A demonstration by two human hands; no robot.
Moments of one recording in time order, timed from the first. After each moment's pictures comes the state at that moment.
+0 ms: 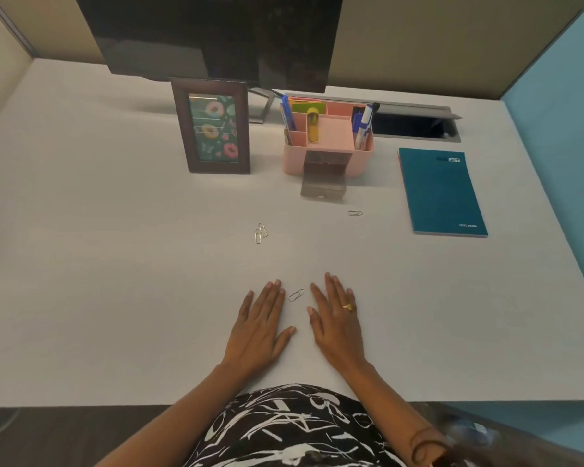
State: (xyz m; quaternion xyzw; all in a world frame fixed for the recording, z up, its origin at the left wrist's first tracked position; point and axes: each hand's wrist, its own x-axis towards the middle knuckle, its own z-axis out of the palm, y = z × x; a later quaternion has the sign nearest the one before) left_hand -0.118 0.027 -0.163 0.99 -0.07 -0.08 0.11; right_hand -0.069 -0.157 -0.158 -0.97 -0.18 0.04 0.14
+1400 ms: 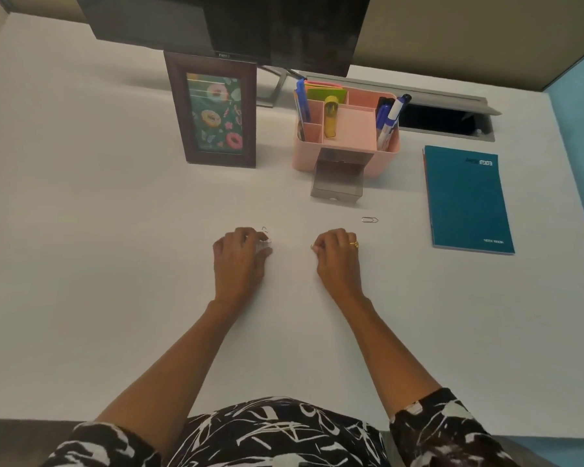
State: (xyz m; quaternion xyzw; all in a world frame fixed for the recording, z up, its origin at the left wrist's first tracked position) left_hand 0.009 0.075 -0.154 0.96 0.13 0.10 0.22; right_hand 0.072 -0.110 -0.143 -0.96 -0.14 0.00 0.24
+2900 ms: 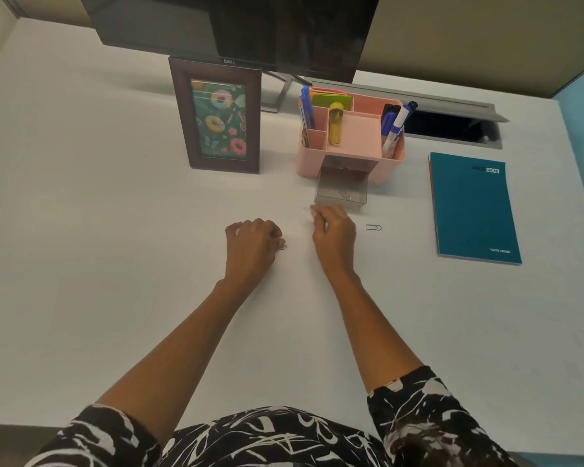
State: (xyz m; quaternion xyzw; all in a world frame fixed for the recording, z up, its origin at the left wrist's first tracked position) left_hand 0.055 0.073 -0.131 0.96 0.11 0.01 0.25; right_hand 0.117 -0.071 -0.117 -0.91 -0.08 -0.06 0.40
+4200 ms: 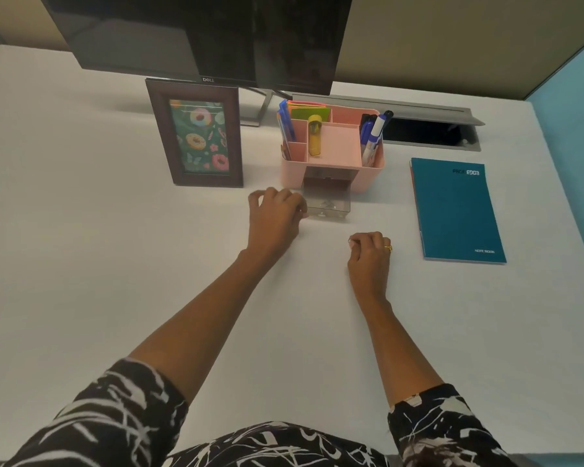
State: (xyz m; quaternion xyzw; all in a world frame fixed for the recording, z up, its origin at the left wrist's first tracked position) left_hand 0.133 0.033 -0.102 0.97 0.02 0.08 0.21; right_hand 0.119 -0.159 -0.146 -0.96 0.02 -0.07 0.26
